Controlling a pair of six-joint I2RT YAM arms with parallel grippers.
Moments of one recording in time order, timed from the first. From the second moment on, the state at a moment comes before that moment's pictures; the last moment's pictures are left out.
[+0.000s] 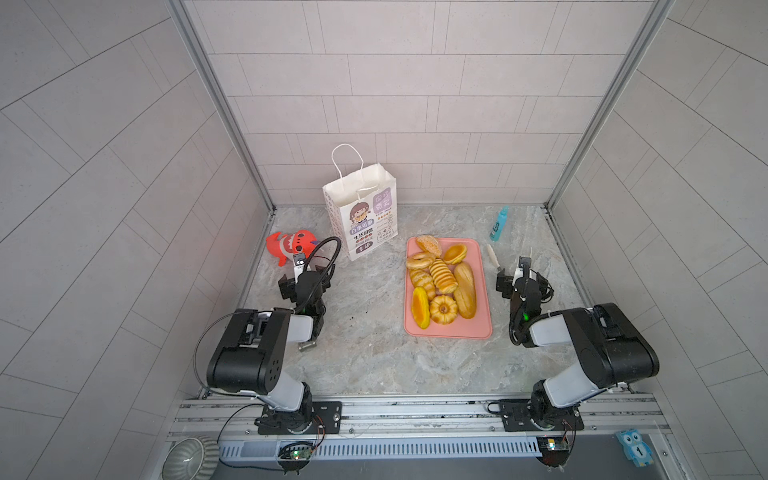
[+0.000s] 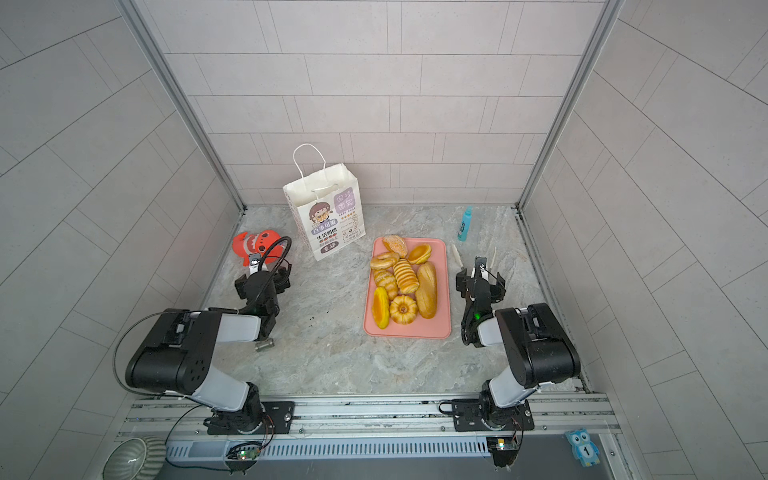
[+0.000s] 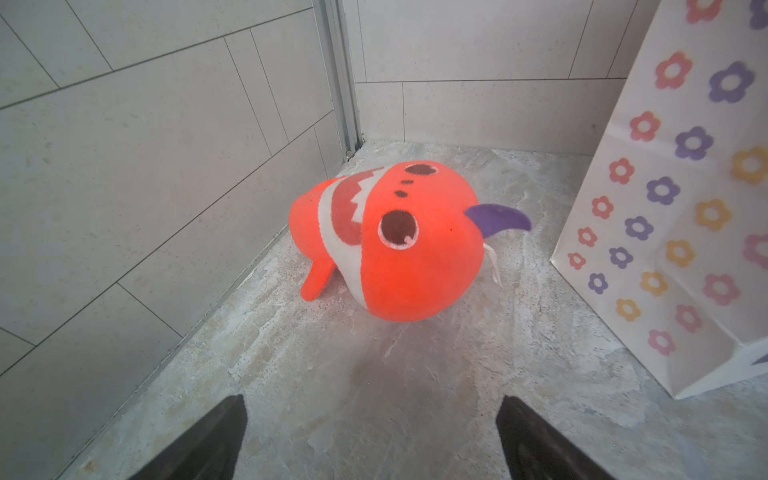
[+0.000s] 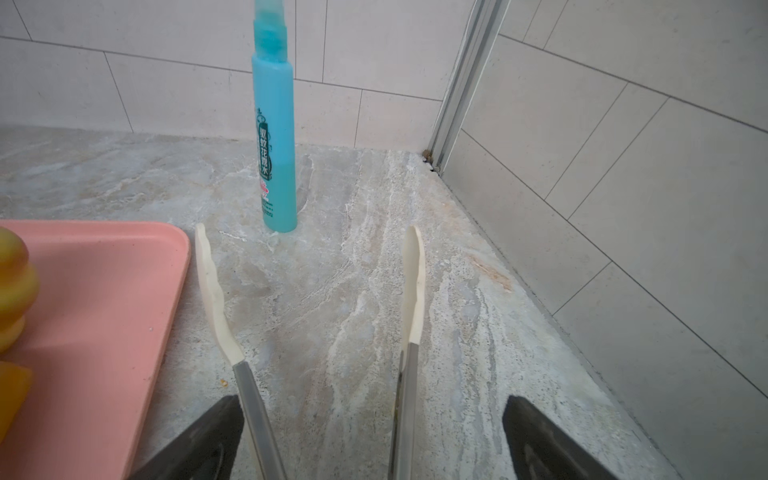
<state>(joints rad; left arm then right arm) -0.08 1.51 0.38 0.79 -0.53 -0.05 0.09 1.54 0.29 0.96 0.49 -0.03</state>
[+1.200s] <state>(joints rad) 0.09 1.35 1.44 -0.82 -0.04 -0.41 0.08 0.64 0.98 -0.74 0.26 0.42</state>
